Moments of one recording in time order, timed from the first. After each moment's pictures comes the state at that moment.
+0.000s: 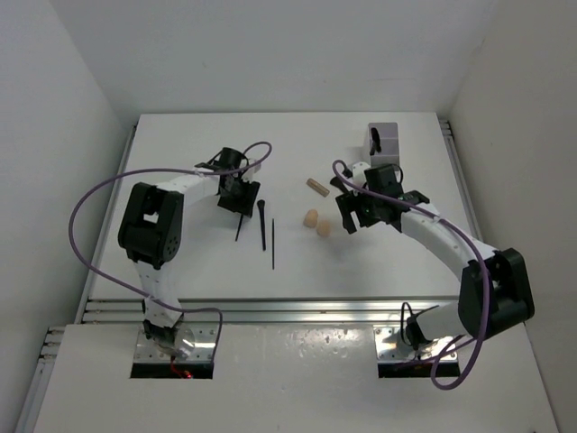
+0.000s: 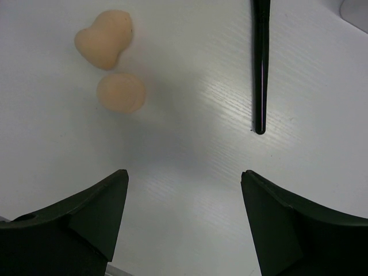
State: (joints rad) left arm -0.29 1.91 1.29 -0.48 0.14 0.04; right arm 0.36 1.41 0.91 -0.42 -0.07 -0.10
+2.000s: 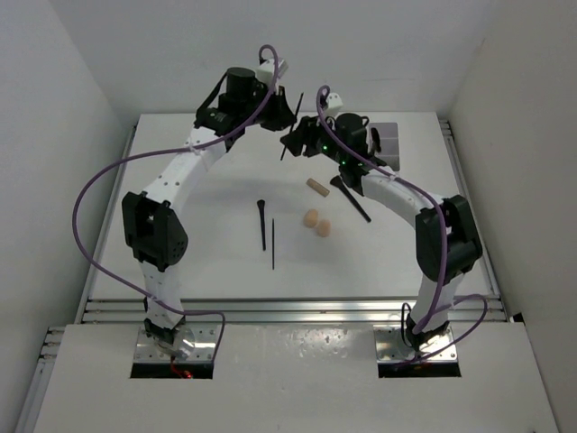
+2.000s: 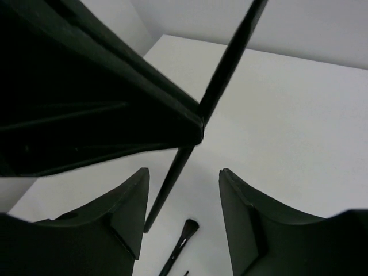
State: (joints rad) left arm -0.40 1.95 2.00 -0.38 0.39 -0.18; right arm 0.44 1.82 1.33 0.35 -0.30 0.33
